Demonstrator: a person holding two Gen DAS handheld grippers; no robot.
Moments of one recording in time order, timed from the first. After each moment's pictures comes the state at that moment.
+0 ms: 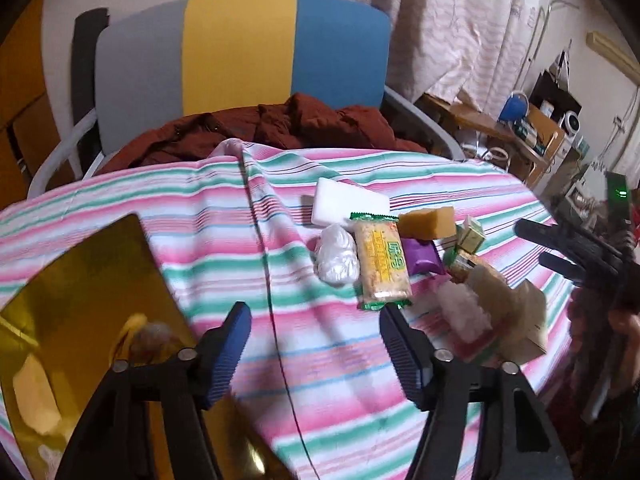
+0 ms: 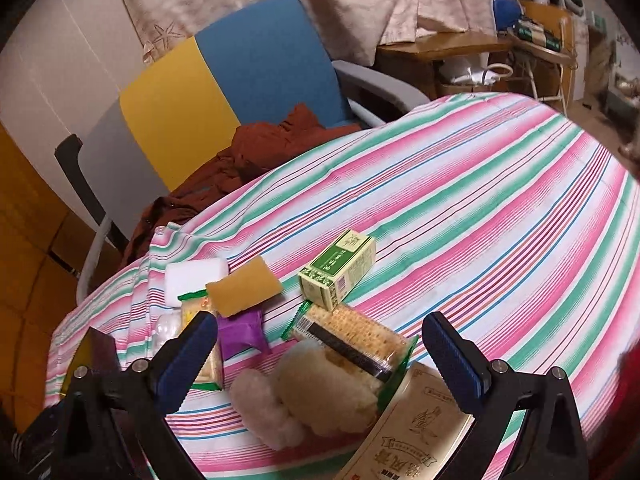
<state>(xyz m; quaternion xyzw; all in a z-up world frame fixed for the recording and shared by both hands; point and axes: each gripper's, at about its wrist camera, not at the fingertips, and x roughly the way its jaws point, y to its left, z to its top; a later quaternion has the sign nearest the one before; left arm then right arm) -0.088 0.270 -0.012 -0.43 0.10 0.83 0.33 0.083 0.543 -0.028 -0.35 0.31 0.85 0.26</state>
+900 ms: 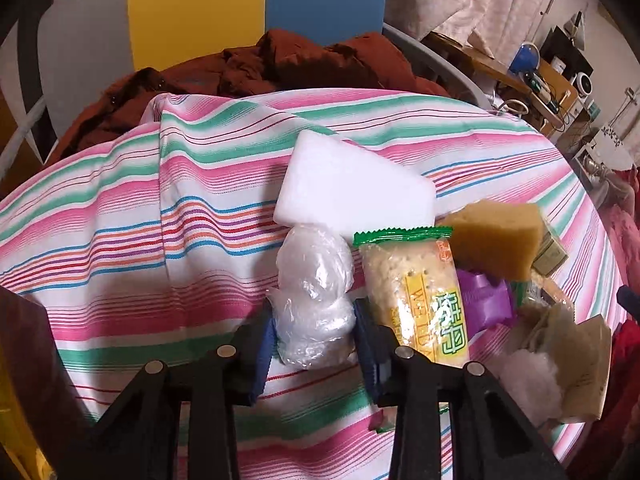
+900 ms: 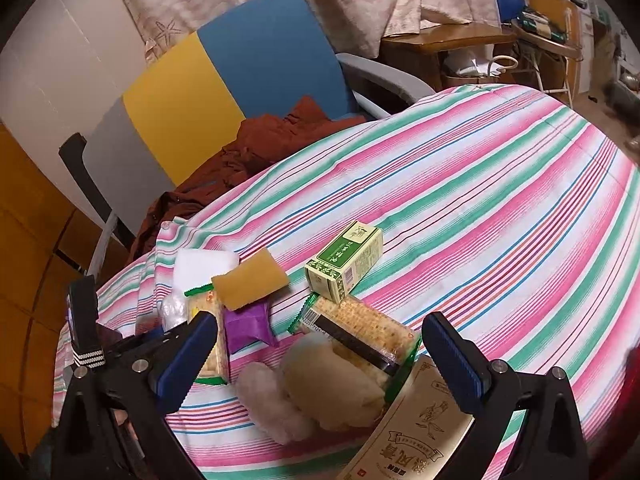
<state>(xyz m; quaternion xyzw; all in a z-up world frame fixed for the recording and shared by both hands) -0.166 0.372 -0.096 -0.50 0.14 0.78 0.33 0.081 0.541 -0.030 -0.35 0.31 0.85 0.25</state>
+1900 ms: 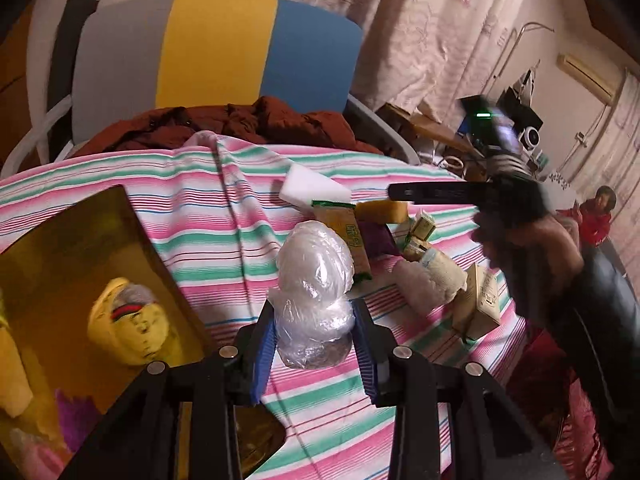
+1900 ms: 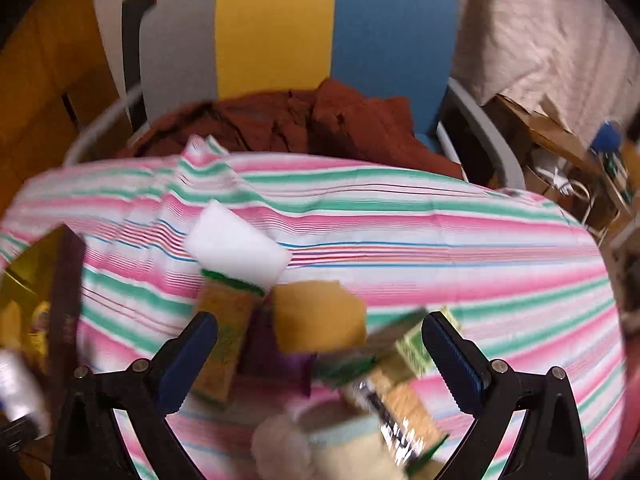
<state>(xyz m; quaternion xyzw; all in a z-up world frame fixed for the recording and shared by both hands) -0.062 0.216 -0.008 -0.43 0.03 0.81 0.40 -0.051 0.496 -0.025 -0.48 0.07 0.86 0.17</state>
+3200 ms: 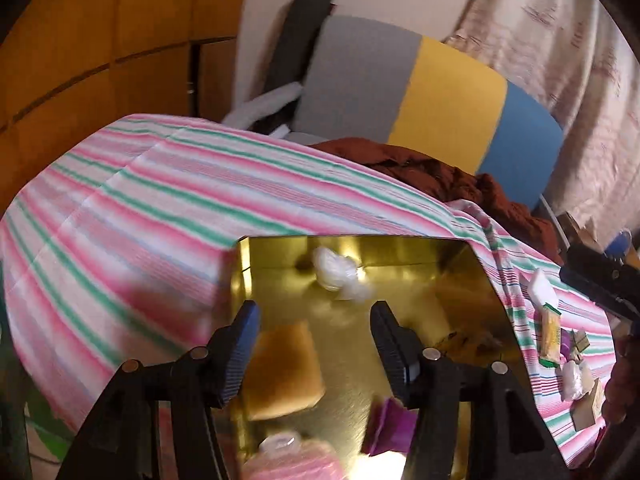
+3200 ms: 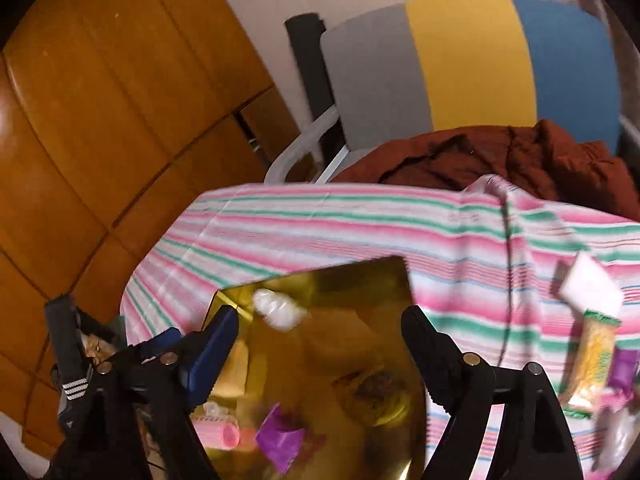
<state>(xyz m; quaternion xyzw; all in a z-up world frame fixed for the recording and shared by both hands) -0.146 -0.019 -0.013 -0.42 -0.07 0.90 0.10 -0.108 0.233 0.029 -0.38 0.17 0.90 -0.10</state>
